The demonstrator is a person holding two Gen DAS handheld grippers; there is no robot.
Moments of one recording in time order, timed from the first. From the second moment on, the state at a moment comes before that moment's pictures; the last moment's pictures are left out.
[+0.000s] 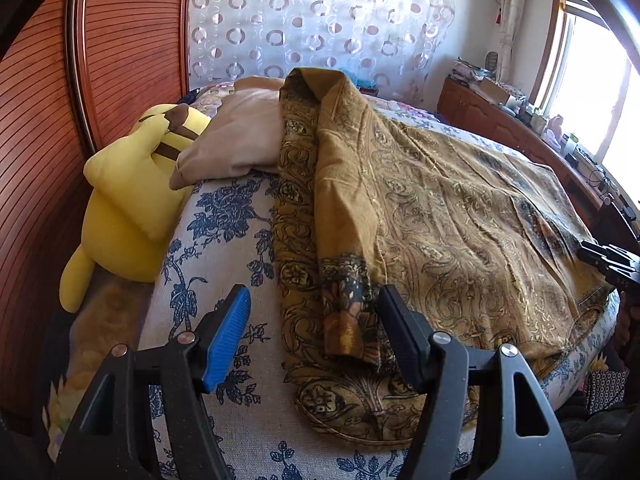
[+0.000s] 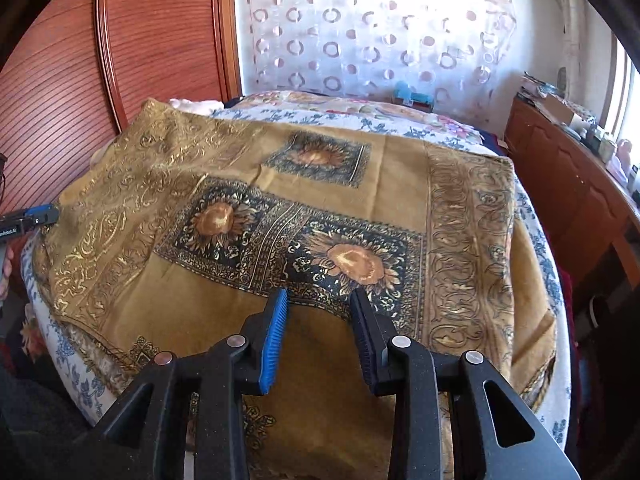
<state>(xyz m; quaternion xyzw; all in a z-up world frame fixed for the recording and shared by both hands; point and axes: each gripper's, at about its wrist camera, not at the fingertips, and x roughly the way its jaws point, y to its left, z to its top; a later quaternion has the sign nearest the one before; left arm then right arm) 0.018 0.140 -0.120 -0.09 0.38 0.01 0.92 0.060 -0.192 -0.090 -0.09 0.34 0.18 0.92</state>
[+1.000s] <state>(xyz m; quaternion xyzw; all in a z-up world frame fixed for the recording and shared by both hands) 0.020 0.129 -0.101 -0.13 0.33 -0.07 0.93 0.071 -0.203 -0.105 -0.09 0.34 0.15 0.92</state>
